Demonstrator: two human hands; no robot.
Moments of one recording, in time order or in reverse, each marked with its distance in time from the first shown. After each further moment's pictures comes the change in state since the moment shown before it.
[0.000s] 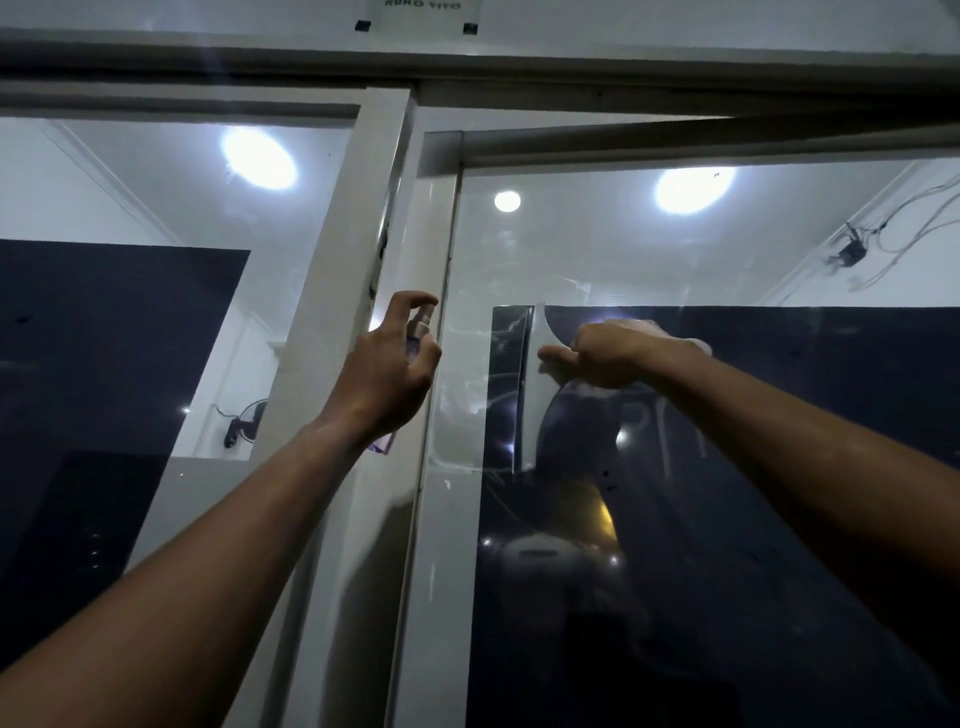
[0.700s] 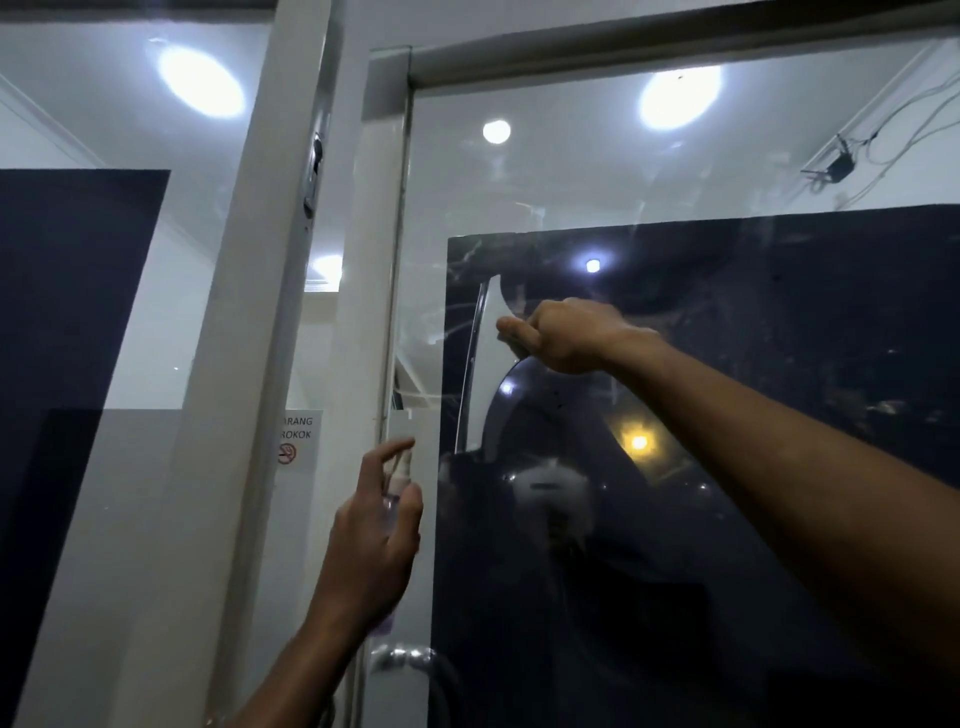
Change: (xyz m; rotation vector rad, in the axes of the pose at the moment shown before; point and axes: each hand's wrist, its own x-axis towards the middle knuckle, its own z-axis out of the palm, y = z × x) left_hand -0.203 -0.009 0.080 -0.227 -0.072 -0.201; right_hand -0.041 -0.003 0.062 0.177 0.009 -0.069
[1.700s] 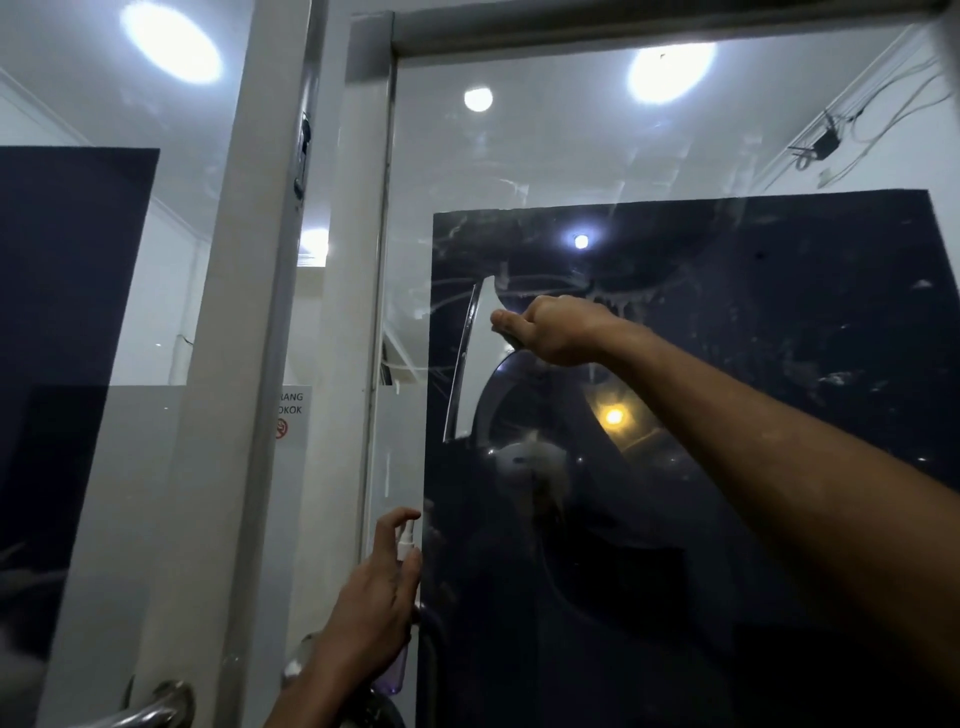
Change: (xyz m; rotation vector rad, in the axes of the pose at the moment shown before) left_hand -0.073 -0.007 0.005 0.030 -0.367 -0.297; right_hand -0.036 -0.004 -0.008 0.148 -0.117 0.085
